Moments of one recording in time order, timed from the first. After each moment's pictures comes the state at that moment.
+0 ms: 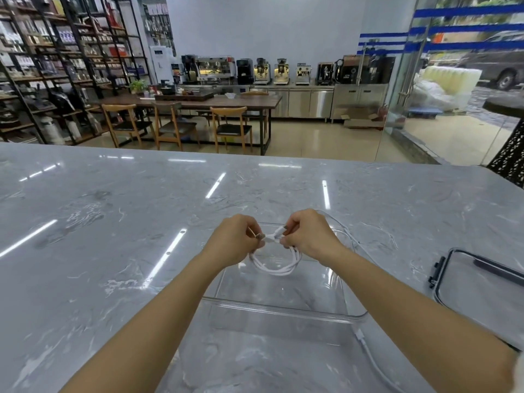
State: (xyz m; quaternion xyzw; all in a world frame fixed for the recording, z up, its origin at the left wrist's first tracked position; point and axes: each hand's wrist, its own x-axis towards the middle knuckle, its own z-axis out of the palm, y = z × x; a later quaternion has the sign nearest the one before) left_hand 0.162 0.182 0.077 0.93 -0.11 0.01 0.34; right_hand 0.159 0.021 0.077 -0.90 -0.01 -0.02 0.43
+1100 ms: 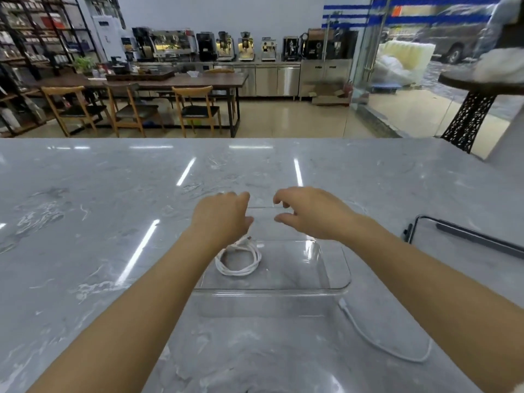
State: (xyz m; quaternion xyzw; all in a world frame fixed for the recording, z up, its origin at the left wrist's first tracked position) left_hand 0.163 0.163 0.100 0.97 -0.20 0.08 -0.06; right_hand 0.130 -0.002 0.114 -0.99 -0.15 -0.03 0.08
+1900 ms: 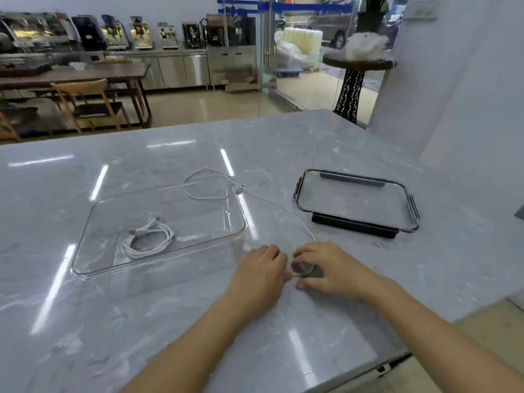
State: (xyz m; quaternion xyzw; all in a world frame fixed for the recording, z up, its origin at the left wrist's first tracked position) left_hand 0.024 0.037 -0.025 0.84 -0.52 0.12 0.11; right_hand -0.061 -0.122 0.002 -0.98 -0.02 0.02 0.17
